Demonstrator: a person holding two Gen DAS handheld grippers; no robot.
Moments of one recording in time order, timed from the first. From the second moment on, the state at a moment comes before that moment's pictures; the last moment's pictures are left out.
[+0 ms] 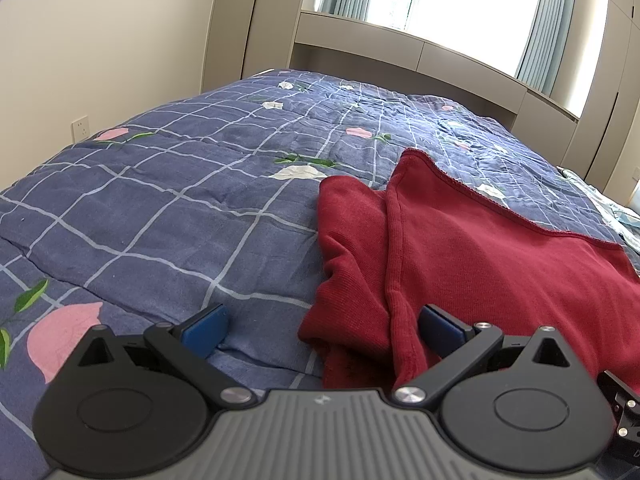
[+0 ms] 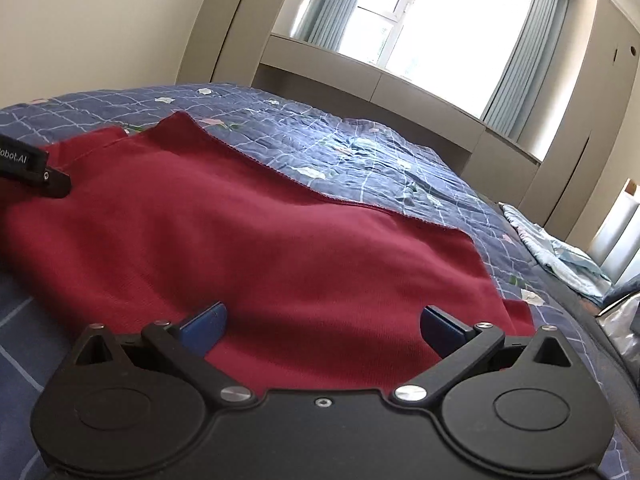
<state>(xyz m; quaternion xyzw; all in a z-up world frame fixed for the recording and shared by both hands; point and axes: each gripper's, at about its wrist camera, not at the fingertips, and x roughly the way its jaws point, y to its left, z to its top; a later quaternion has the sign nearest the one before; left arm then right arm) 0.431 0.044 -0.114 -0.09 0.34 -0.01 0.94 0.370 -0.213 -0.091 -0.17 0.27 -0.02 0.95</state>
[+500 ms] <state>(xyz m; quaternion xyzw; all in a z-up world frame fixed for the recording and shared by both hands) 0.431 0.044 -0.114 -0.09 0.34 -0.01 0.94 0.373 -0.220 -0.091 -0.16 0.27 -0.01 0.95</state>
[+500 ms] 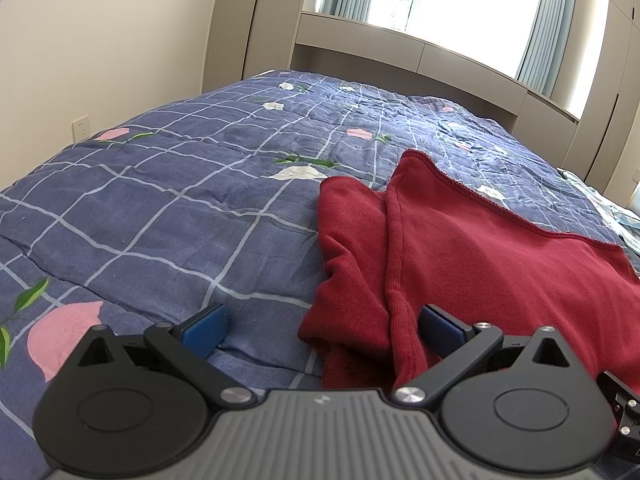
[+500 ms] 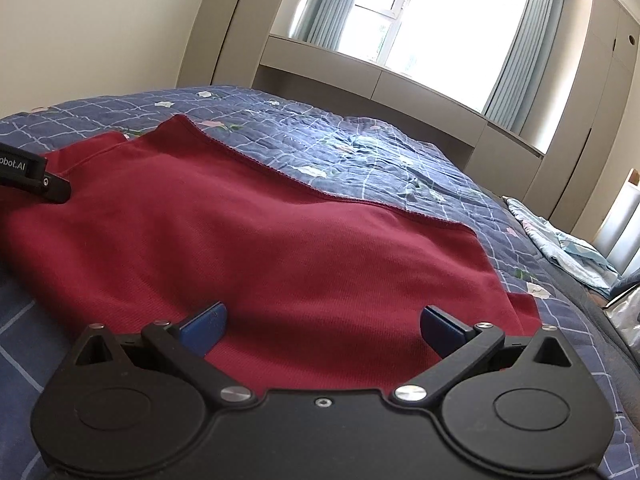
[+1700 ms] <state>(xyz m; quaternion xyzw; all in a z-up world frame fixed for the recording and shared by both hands) 0.402 0.055 -0.104 -0.26 0.36 -0.01 0.90 0.371 -0.219 -0.091 -0.16 0.27 -0.01 0.95</state>
